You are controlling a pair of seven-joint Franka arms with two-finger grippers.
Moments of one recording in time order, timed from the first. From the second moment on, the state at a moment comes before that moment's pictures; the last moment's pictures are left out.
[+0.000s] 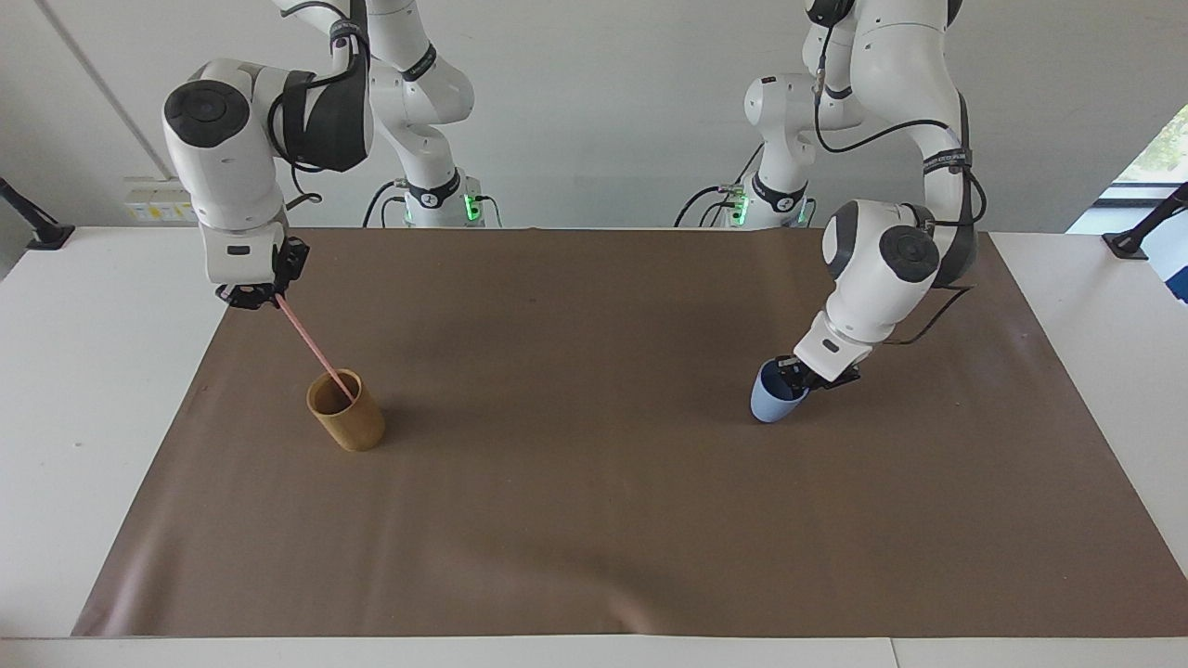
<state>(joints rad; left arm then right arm) -0.09 0.26 -0.18 -1.90 -0.02 2.12 -0.17 0.02 0.02 -0.07 -1.78 -0.28 1.68 -0.98</state>
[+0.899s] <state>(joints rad) -0.38 0.22 -0.19 -1.90 -0.05 2.10 -0.61 0.02 -0.08 -0.07 -1.55 -0.28 1.30 -0.95</state>
